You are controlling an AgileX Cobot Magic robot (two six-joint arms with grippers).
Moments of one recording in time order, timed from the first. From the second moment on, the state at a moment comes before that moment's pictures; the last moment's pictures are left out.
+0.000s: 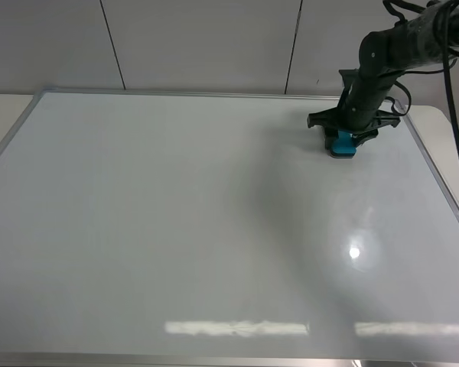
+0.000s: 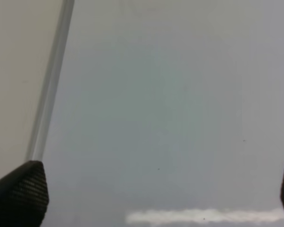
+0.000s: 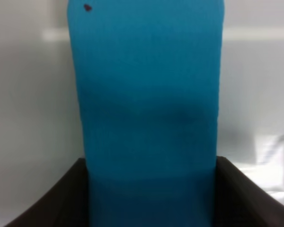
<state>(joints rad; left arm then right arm) -0.04 -0.01 -0.51 0.01 1.06 -0.05 0.18 2.21 -1.54 -0.11 0.71 0.25</state>
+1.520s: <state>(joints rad) -0.04 -0.01 -0.51 0.01 1.06 -0.05 0.12 2.20 -1.53 -0.15 0.63 0.32</state>
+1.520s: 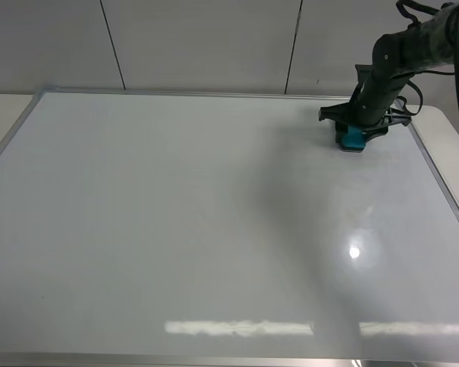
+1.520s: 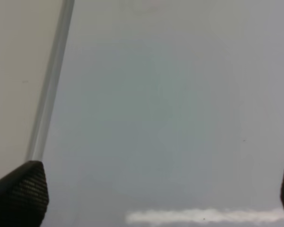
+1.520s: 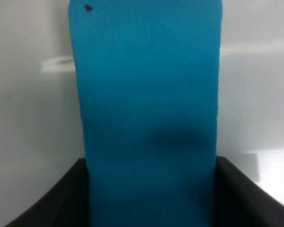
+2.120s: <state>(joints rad) -0.04 -0.01 -0.51 0.01 1.06 -0.05 0.08 2.21 -1.53 -0.21 0.62 0.38</state>
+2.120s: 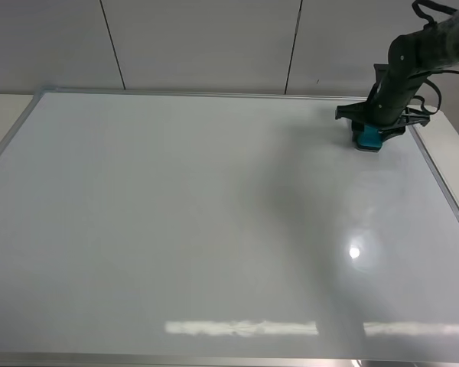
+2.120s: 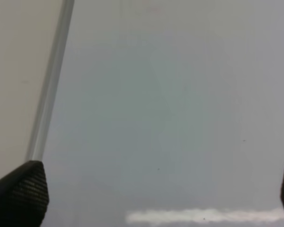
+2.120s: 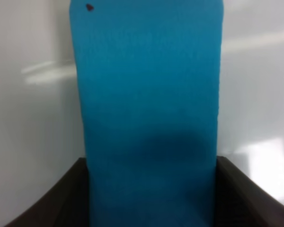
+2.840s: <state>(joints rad) -0.04 -0.01 -0.51 0.01 1.06 -0.05 0.07 2.08 -1.43 0.03 0.78 0.06</state>
